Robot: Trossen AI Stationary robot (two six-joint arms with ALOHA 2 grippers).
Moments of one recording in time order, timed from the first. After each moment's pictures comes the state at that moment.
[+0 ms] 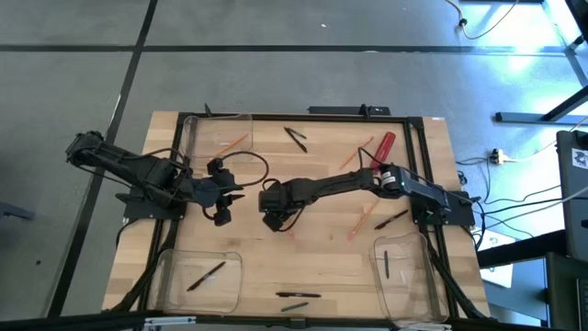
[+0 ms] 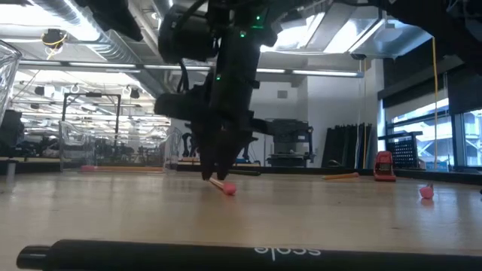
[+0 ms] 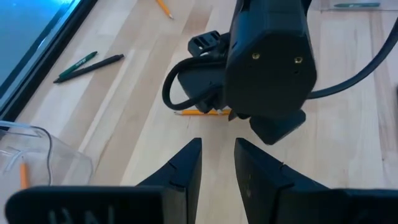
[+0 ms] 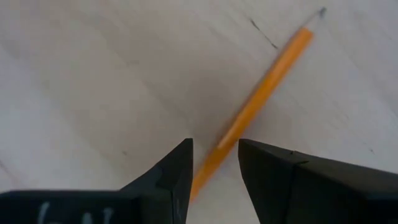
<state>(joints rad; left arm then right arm) -0.33 1.01 0.96 -0.81 -0.46 -0.43 0.08 2.39 1.99 -0.95 0.13 0.81</state>
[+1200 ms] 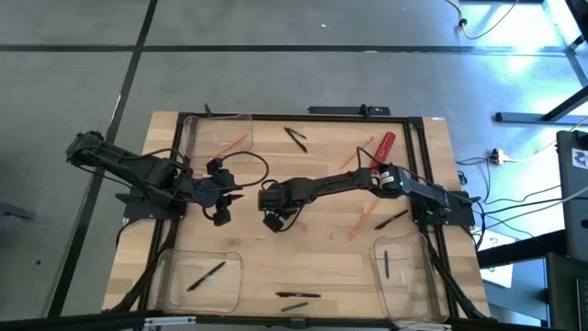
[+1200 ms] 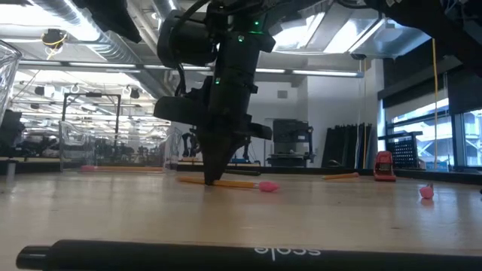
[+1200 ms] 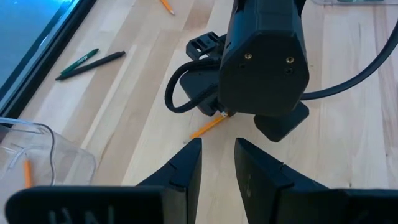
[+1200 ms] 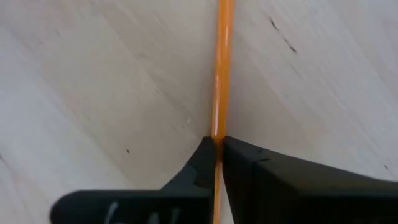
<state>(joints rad) -0.33 1.01 0.96 -0.82 -0.46 -0.43 0.08 2.42 1.99 -0.92 0.09 0.73</state>
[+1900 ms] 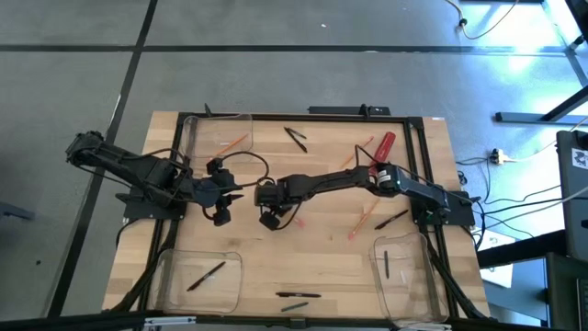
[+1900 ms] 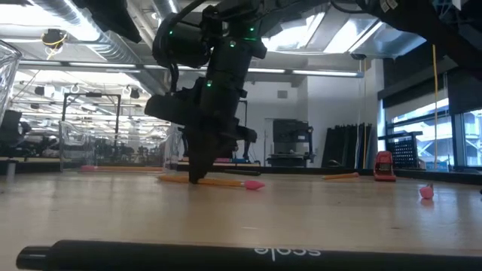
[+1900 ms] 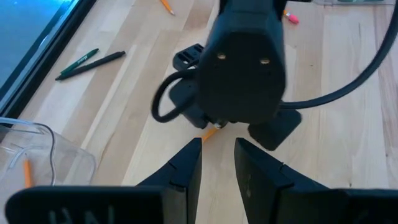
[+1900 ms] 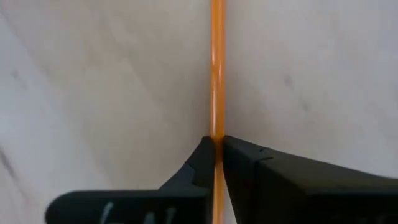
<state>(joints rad) -0.33 1.01 0.96 -0.82 -0.46 -0.43 0.04 2.43 2.03 -0.86 0.09 0.61</state>
